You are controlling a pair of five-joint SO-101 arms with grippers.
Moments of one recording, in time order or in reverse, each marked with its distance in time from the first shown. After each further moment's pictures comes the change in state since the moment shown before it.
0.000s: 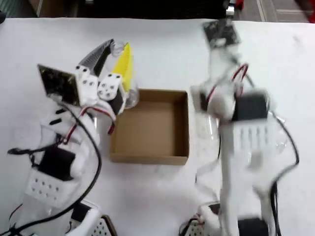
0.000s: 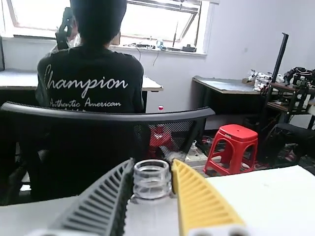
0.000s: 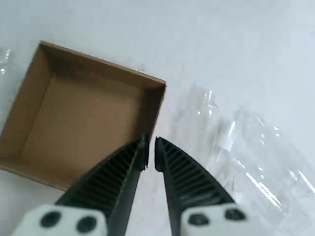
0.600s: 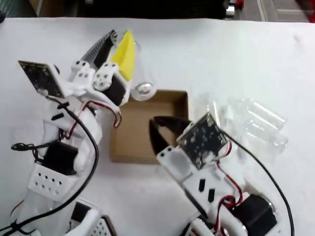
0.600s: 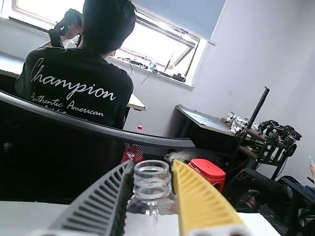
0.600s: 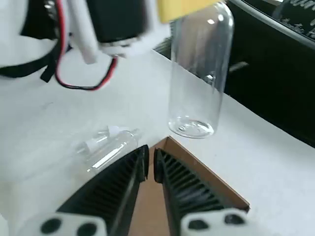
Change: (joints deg) left arm -0.1 1.9 0.0 -7.8 14.4; right arm -28.2 -38.0 27.3 -17.8 1.8
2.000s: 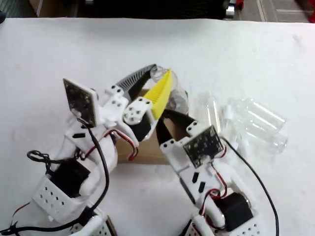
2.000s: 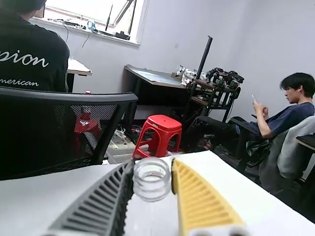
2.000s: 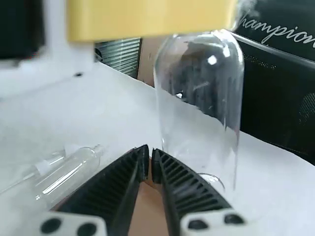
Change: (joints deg) left arm 16.2 -7.6 5.8 7.9 -5.7; right arm 10.5 -14.4 30.9 -24.8 0.3
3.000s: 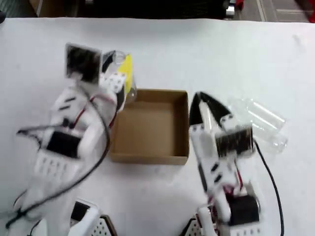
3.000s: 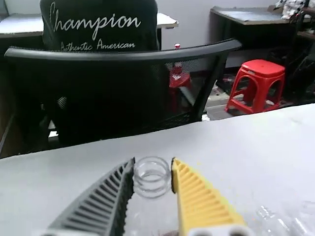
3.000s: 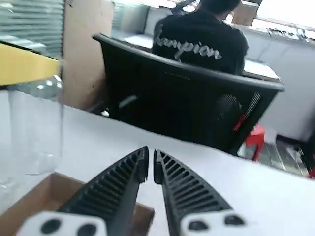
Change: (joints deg) left arm -19.0 14.4 -8.1 9.1 -13.6; right arm 19.1 1.3 -0.6 -4.2 -1.2
